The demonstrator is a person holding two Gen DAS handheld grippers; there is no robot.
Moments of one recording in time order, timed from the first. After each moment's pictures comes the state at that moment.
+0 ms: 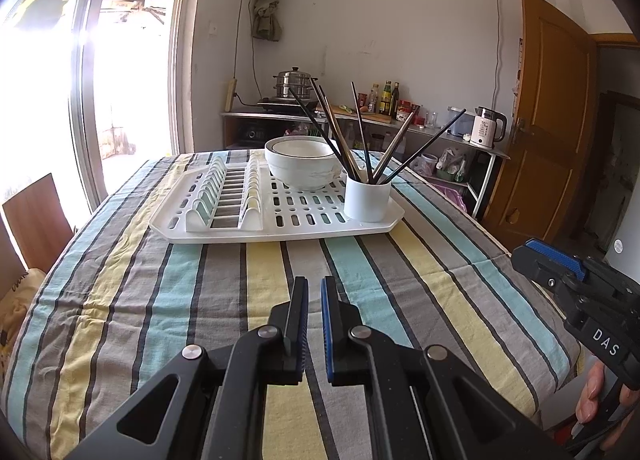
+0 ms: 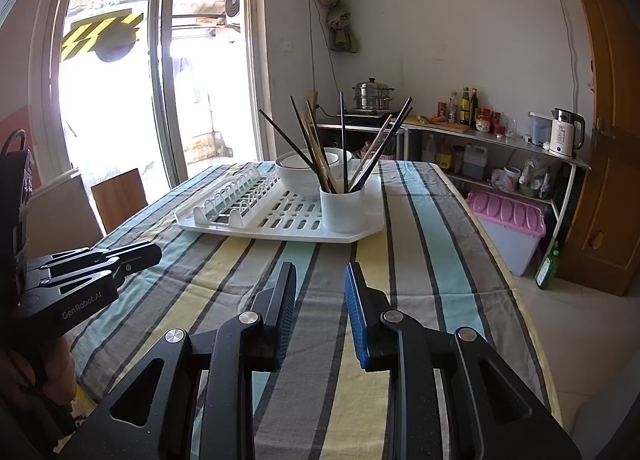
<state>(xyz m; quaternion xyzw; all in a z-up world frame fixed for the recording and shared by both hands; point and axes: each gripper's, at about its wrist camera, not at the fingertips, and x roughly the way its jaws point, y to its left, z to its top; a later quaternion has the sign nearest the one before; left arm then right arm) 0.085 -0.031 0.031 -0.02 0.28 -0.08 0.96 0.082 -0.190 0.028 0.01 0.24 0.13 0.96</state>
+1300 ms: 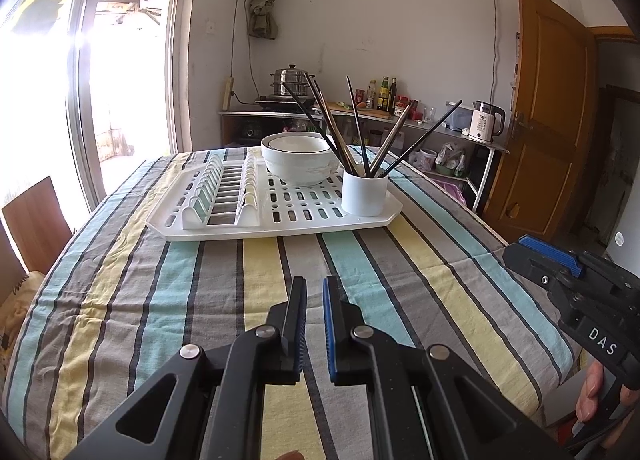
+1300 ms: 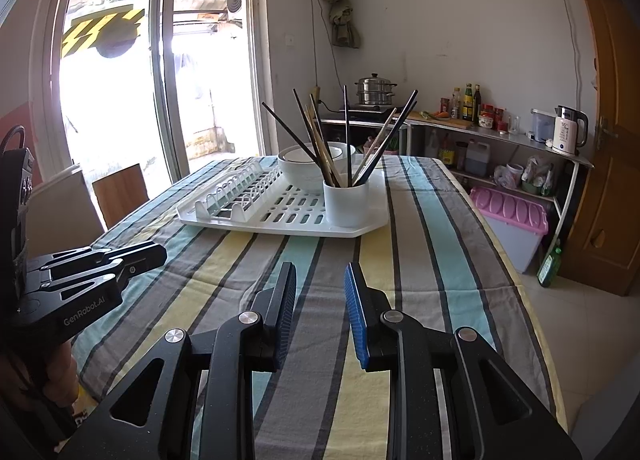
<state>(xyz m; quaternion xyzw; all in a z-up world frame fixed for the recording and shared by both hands) 0.085 -0.034 0.026 -0.01 0.28 -0.08 0.96 0.084 -0.185 0.024 0.00 0.25 0.14 0.96</state>
